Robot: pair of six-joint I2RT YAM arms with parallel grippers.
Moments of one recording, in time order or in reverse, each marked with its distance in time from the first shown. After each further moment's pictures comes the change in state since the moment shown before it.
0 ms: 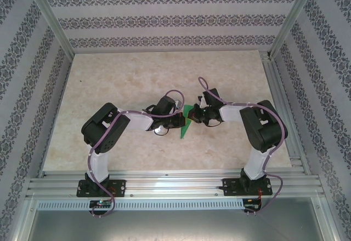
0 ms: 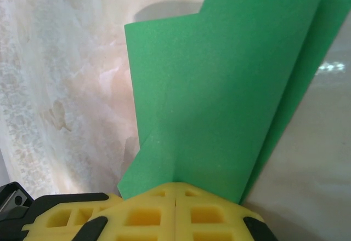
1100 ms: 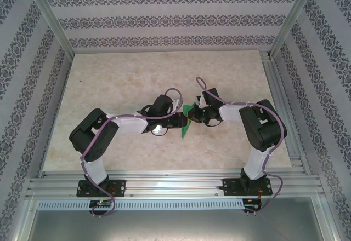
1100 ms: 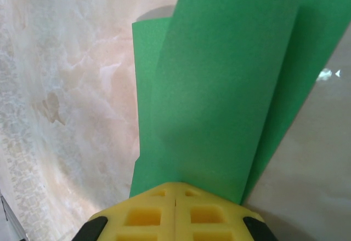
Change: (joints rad) left arm -0.021 -0.147 -0.061 0.045 0.113 -0.003; right arm 0.002 0.011 0.015 -0.023 0.000 -0.079
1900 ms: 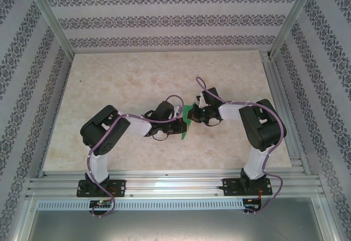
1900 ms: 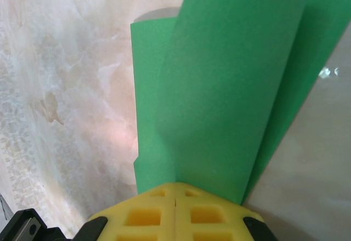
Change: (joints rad) left arm -0.013 0.123 -0.042 0.086 -0.003 -0.061; right arm 0.000 0.007 0.017 -0.025 0.000 -0.005
